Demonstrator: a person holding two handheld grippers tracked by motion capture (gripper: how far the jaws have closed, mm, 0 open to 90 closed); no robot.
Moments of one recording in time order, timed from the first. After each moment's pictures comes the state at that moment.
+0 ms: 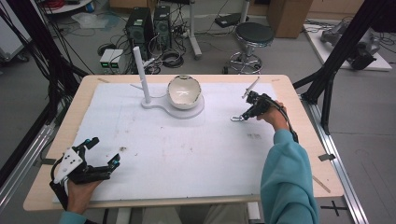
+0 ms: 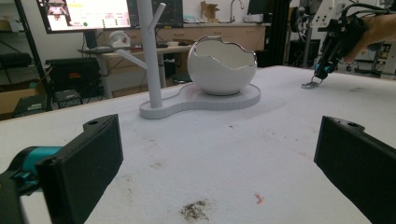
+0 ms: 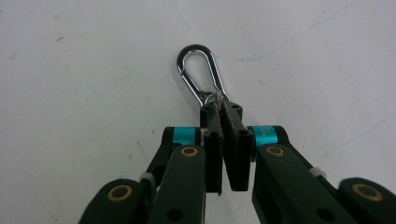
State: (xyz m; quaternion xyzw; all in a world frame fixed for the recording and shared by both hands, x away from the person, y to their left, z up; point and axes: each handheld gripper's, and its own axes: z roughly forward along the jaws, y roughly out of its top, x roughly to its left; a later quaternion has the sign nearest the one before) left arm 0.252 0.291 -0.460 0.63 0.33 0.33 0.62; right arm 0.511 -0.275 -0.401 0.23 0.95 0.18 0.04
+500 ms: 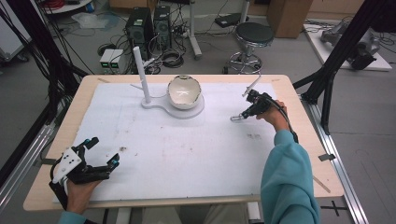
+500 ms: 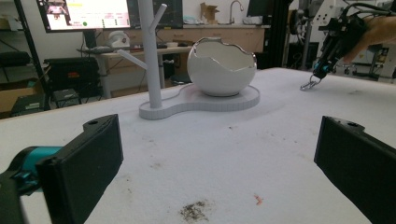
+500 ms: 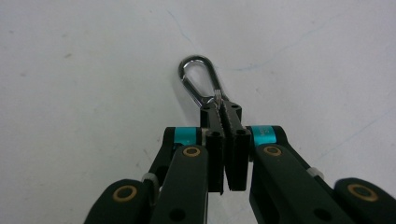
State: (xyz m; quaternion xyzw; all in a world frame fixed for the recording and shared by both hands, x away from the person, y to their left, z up) left arm 0.252 0.294 -0.460 0.63 0.34 0.32 0.63; right arm 0.506 -0.274 -0.392 0.25 0.95 0.19 0.04
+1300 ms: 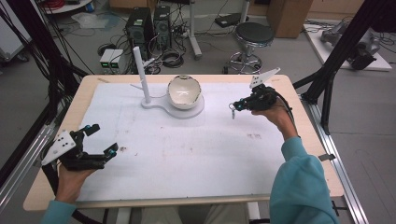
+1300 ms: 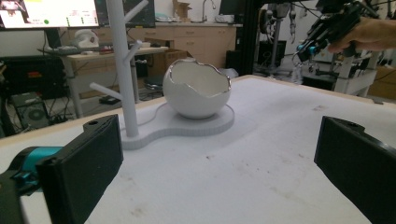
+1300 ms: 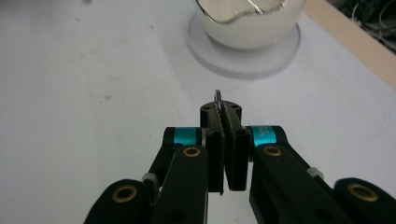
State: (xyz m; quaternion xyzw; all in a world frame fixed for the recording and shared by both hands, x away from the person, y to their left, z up) left arm 0.273 0.290 -0.397 0.66 0.30 0.28 0.63; right arm 0.458 -0.263 -0.328 0.18 0.90 0.40 0.06
